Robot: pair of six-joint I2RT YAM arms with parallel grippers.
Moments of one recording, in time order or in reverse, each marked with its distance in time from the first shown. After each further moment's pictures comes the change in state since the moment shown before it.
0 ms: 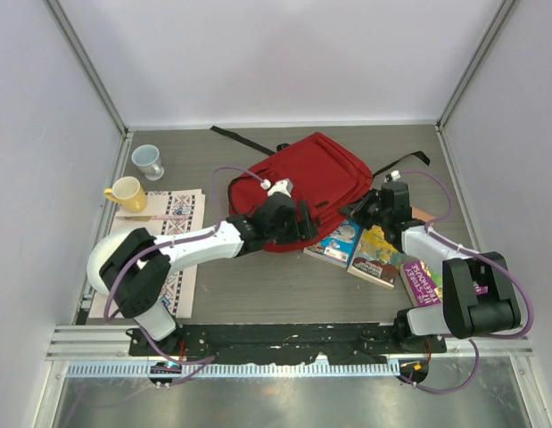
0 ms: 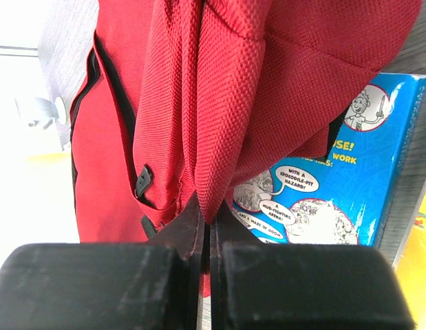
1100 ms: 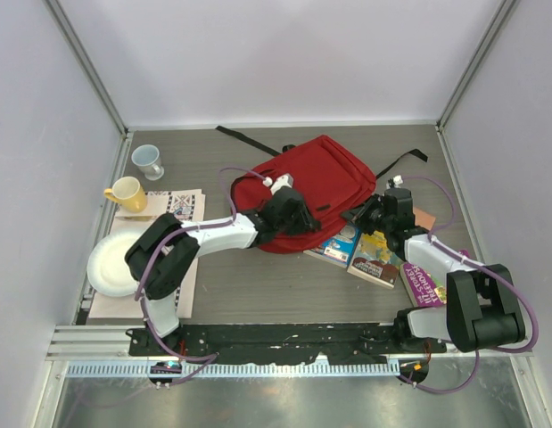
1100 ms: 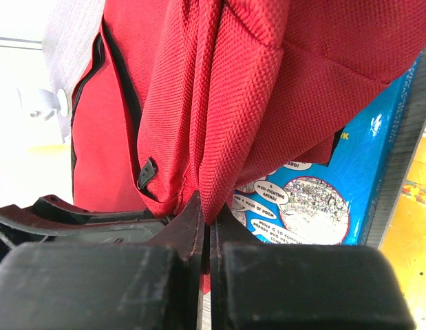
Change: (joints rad) left arm 0.042 0.197 0.082 0.129 -0.019 -0.113; right arm 0.000 -0.078 -0.070 0.013 -0.011 -0.010
